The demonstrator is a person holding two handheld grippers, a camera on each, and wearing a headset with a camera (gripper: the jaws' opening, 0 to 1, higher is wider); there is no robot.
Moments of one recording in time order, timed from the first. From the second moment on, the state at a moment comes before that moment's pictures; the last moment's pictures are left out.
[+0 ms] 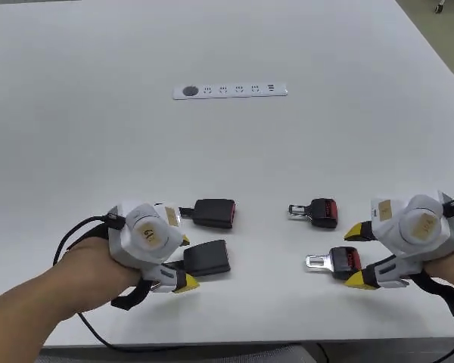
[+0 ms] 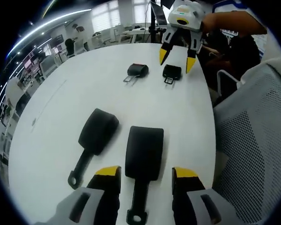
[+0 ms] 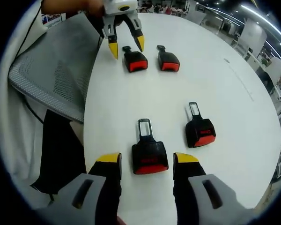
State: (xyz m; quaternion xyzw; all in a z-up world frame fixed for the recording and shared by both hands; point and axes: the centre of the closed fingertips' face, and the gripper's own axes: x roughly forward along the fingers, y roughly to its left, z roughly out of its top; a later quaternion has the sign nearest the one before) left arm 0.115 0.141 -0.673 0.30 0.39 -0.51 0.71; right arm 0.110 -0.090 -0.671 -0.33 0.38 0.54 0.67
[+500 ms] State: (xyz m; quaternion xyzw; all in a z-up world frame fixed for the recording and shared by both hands) left arm 0.120 0.130 -0.680 0.32 0.38 -0.54 0.68; right arm 0.113 -0.091 -0.690 -0.33 0.40 0.56 0.65
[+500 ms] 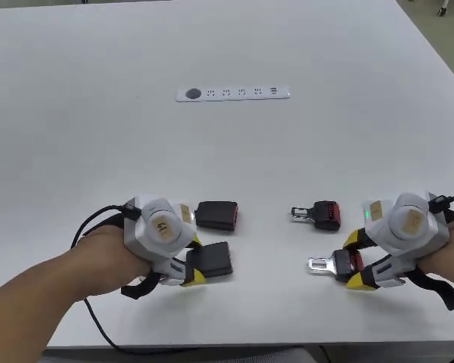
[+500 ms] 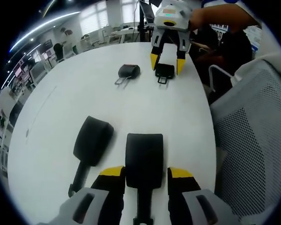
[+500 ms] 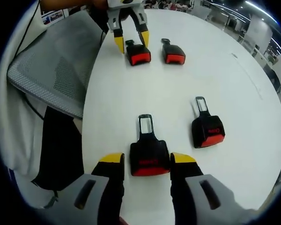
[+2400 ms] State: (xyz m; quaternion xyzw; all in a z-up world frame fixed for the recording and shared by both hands) left arm 0.120 0.128 -0.694 0.38 0.39 -0.58 0.61; right arm 0.116 -0.031 -0.694 -0.31 0.36 0.59 0.65
